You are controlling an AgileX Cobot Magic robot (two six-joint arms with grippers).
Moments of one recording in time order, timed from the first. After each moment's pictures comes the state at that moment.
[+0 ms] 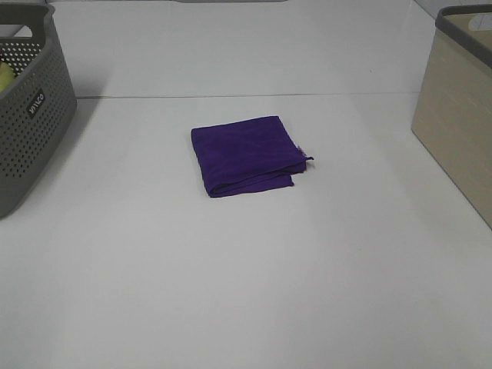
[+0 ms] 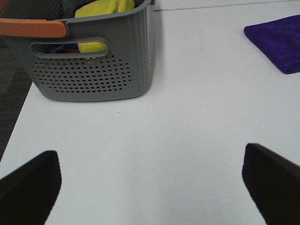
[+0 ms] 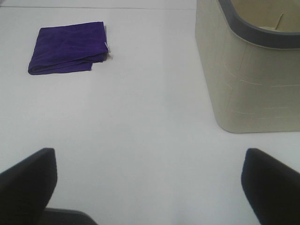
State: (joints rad) left arm 0.00 0.00 -0.49 0.00 1.05 0.01; right arm 0.00 0.00 -0.50 0.08 1.06 -0.06
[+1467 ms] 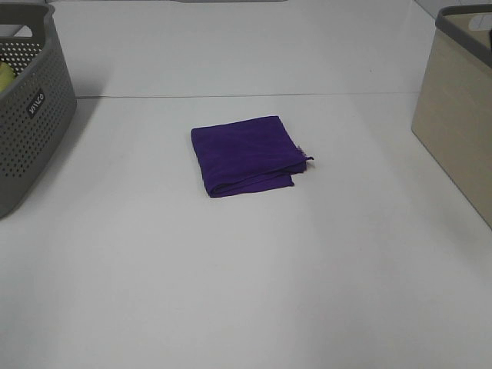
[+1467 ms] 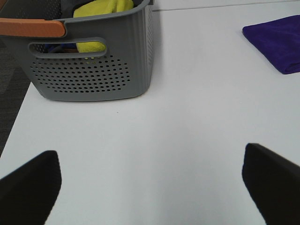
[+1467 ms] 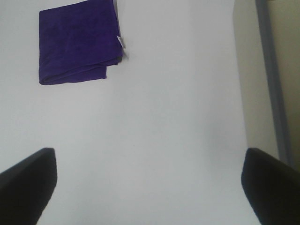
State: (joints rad) left arm 0.00 0.00 -0.49 -0.01 1.05 0.01; right arm 0.00 1.18 -1.18 0.19 1.04 -0.10
